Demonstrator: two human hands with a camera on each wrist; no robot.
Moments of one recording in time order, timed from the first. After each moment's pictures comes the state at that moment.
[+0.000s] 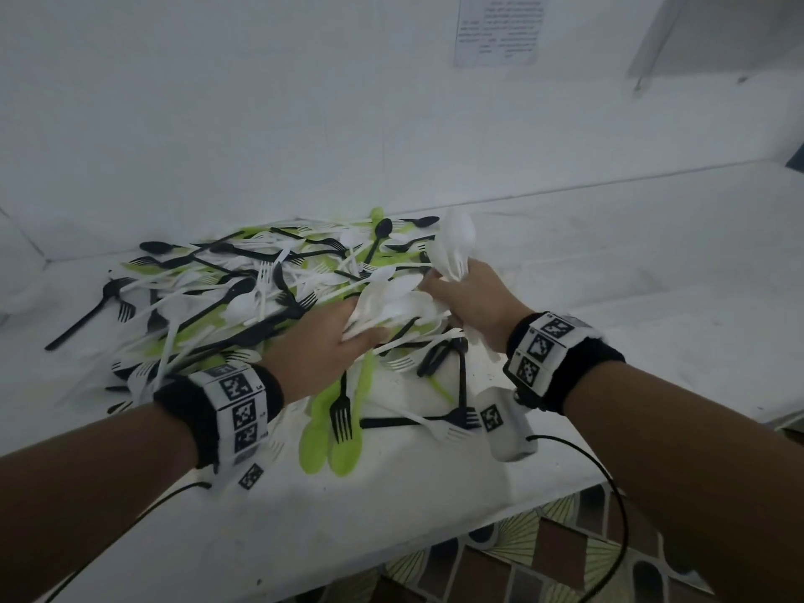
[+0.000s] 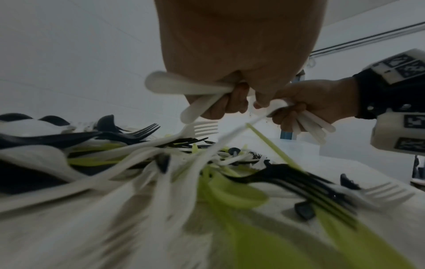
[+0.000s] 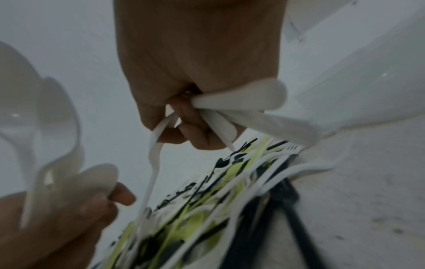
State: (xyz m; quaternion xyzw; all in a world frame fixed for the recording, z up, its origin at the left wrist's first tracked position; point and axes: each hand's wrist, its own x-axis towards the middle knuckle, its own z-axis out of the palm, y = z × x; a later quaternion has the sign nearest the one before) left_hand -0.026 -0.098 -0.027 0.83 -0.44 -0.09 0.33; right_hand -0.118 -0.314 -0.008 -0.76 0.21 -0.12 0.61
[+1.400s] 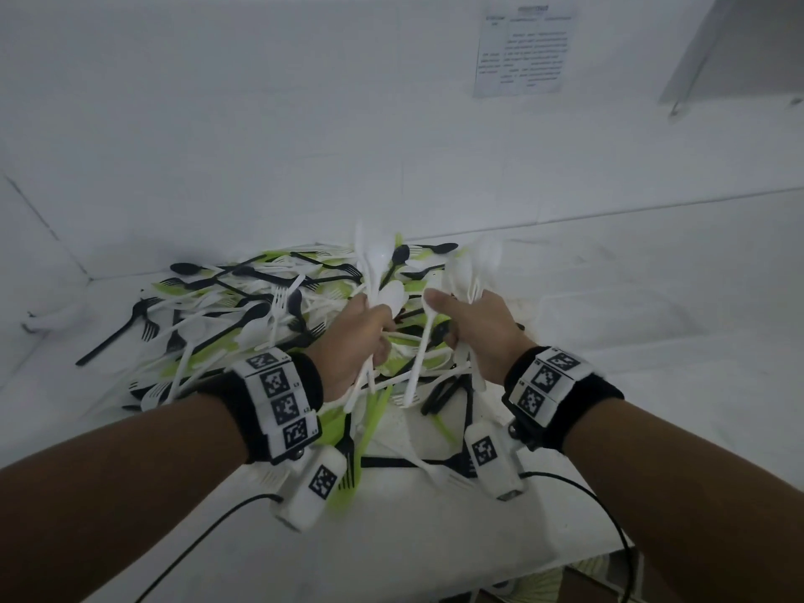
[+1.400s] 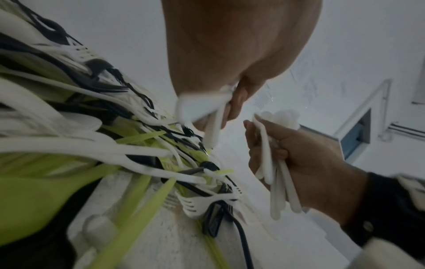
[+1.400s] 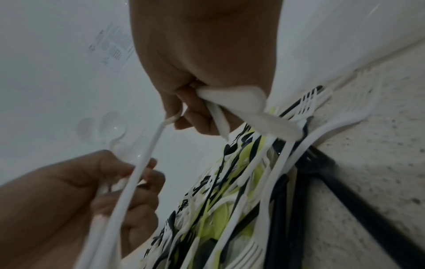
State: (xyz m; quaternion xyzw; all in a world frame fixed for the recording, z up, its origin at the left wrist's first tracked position) left_hand -0.030 -0.162 0.002 0.71 -0.11 -0.29 0.63; right_hand -0.097 -0.329 -0.017 -0.64 0.23 -0.16 0.71
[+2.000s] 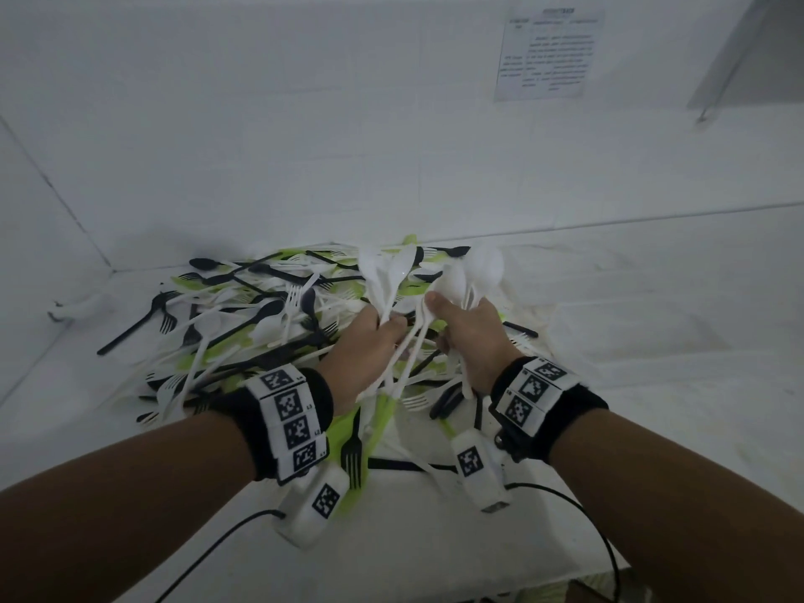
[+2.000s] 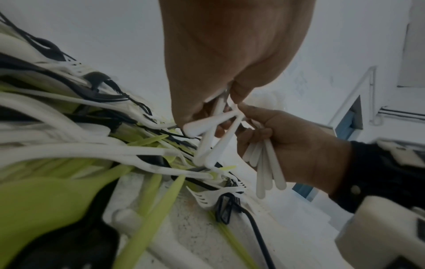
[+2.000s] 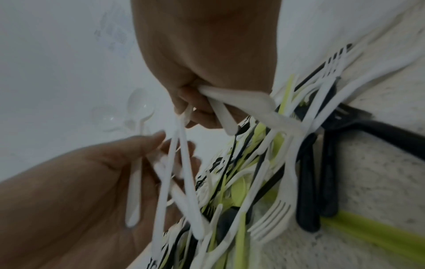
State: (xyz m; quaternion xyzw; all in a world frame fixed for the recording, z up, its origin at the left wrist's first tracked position) left_hand -0.037 -0.154 -0.008 0.77 -0.17 -0.21 0.58; right_hand -0.075 -0.310 -0.032 -0.59 0.23 -0.18 0.75
